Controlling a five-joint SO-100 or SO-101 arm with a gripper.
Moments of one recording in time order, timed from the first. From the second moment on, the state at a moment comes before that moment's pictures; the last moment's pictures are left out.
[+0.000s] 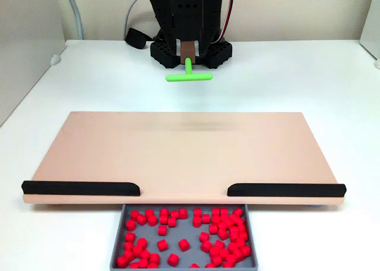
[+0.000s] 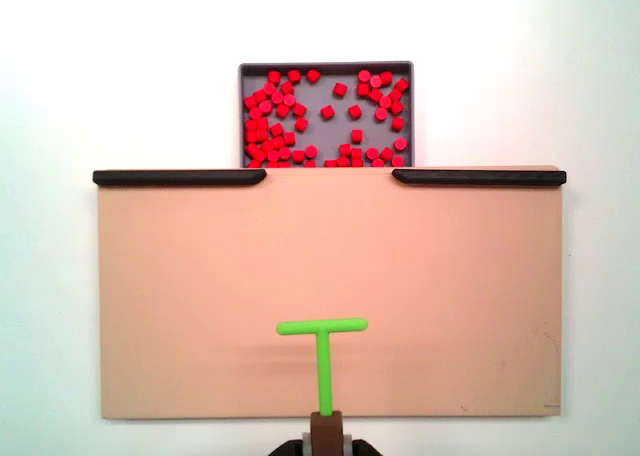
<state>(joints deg) 2.1 110.0 105.6 85.5 -91.7</state>
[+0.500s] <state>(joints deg) -0.7 110.0 105.6 85.5 -91.6</state>
